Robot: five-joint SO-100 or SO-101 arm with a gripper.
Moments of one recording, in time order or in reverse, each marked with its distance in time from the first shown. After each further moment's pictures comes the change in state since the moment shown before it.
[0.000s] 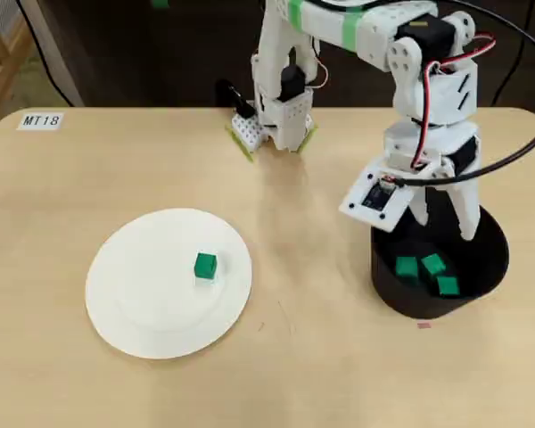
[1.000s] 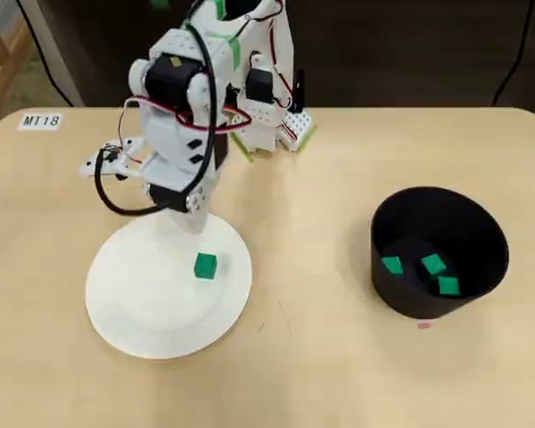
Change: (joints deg) arm 54.6 -4.2 0.7 13.8 12.4
